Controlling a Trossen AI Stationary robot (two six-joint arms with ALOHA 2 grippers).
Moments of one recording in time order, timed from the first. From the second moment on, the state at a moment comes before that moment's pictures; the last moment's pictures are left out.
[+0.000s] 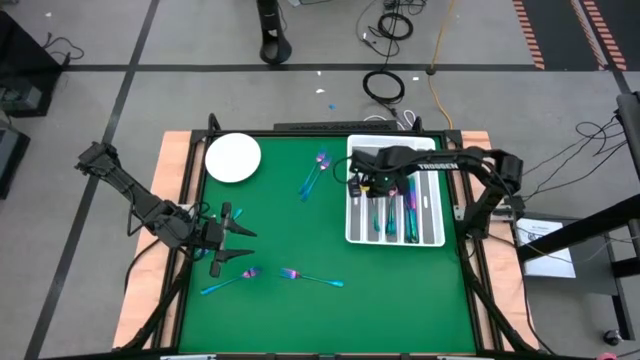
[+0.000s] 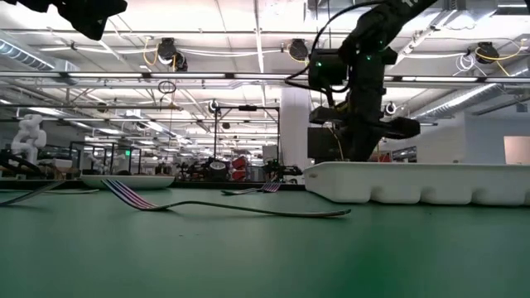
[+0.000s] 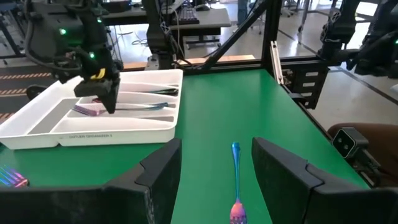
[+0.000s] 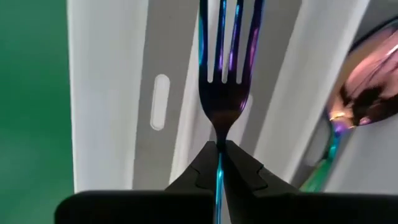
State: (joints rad) left arm -0.67 0.69 0.44 -0.01 -0.55 -0.10; right arm -0.34 1.71 1.14 -0.83 -0.05 1.13
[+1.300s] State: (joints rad) left arm -0.67 0.69 0.44 -0.01 -0.55 -0.10; right arm -0.35 1.71 1.10 -0.80 0.05 1.19
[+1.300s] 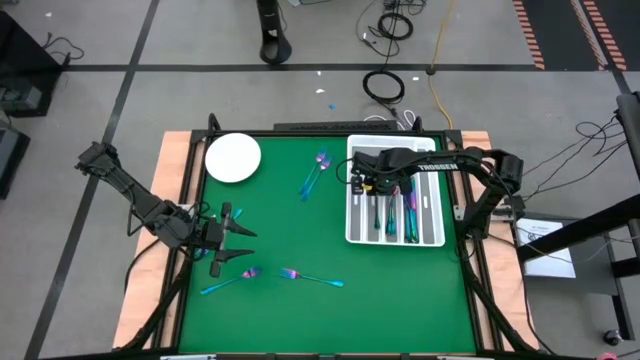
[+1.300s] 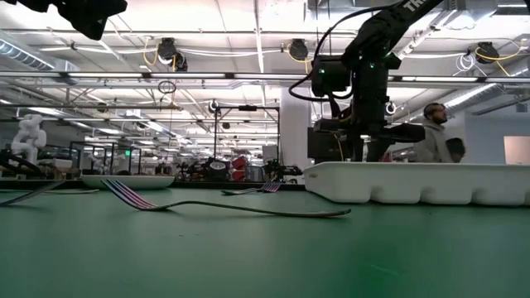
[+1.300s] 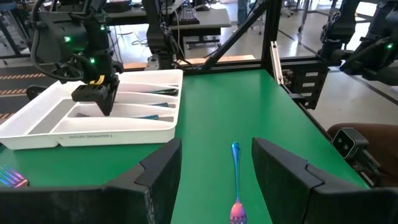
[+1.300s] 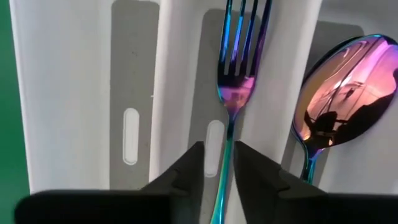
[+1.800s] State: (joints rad) left arm -0.67 0.69 0.44 -0.01 -0.55 -0.10; right arm -0.33 1.72 1.24 -0.84 -0.08 0.98
